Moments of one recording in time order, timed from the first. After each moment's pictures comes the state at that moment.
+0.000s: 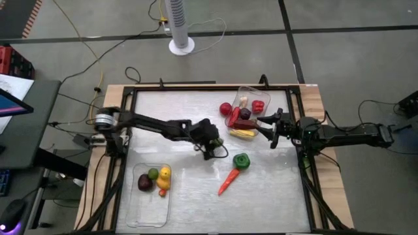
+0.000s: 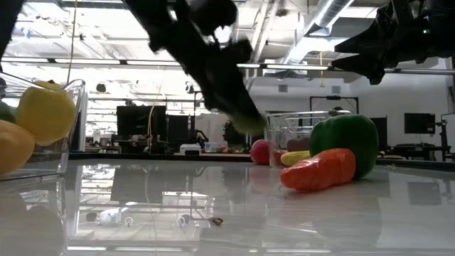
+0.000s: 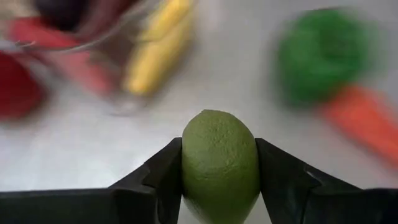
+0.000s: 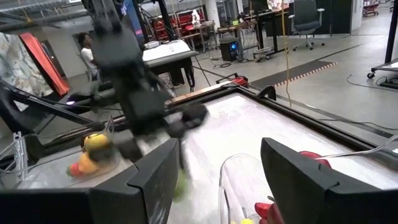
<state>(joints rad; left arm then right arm) 0.05 1.82 1.13 -0.06 -0.03 -0.10 -0.05 0.44 0.21 0.21 0.26 0.23</state>
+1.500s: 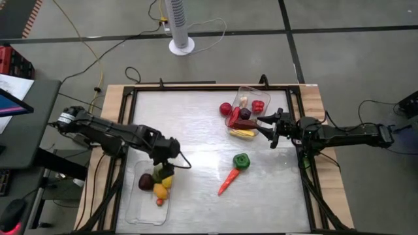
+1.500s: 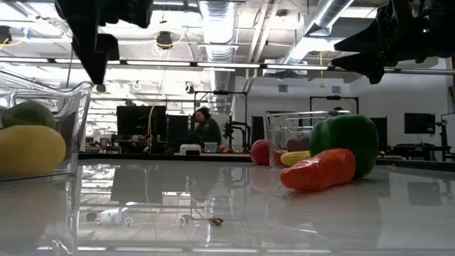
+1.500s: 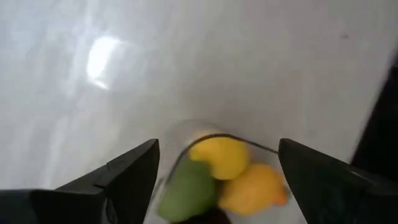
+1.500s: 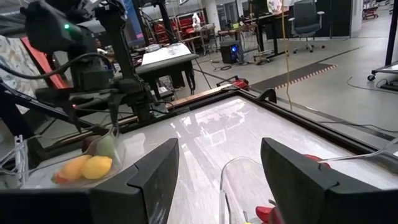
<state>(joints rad) -0.23 1.36 1.10 -0.97 0.11 -0.65 -0.05 0.44 0.21 0.22 0.26 0.23</state>
